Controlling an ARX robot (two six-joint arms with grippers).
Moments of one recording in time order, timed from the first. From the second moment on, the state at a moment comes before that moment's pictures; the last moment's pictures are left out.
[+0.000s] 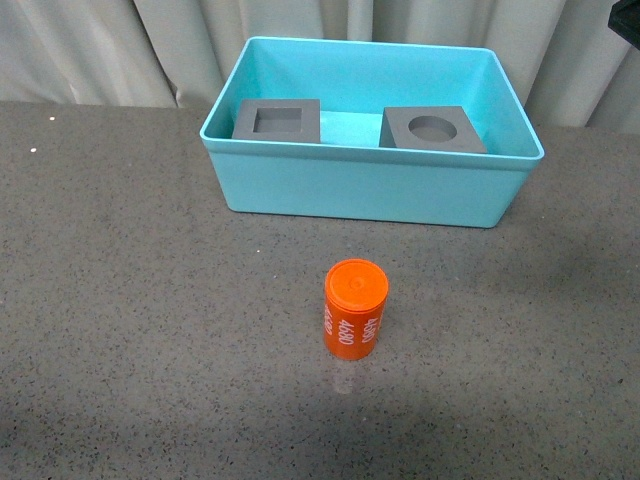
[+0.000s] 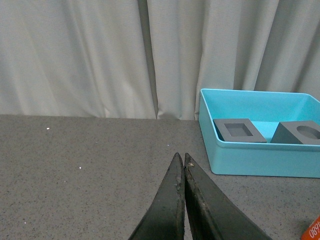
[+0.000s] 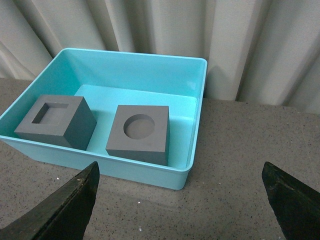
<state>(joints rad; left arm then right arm) 0.00 0.22 0.02 0.22 0.00 -0.01 0.18 1.32 0.57 0.41 -0.05 0.05</state>
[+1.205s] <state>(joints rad) 0.00 0.00 0.02 0.00 0.00 0.00 0.39 1.58 0.78 0.00 -0.30 -0.40</state>
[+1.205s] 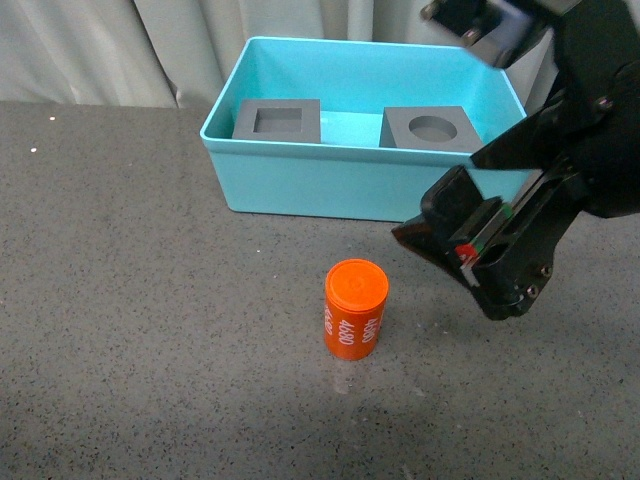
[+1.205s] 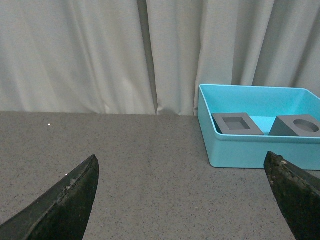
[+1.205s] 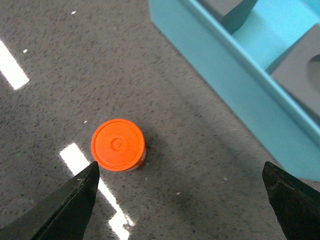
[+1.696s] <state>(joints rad) 0.00 0.00 0.02 0.00 0.00 0.00 0.49 1.83 0.94 -0.13 -0.32 -0.41</state>
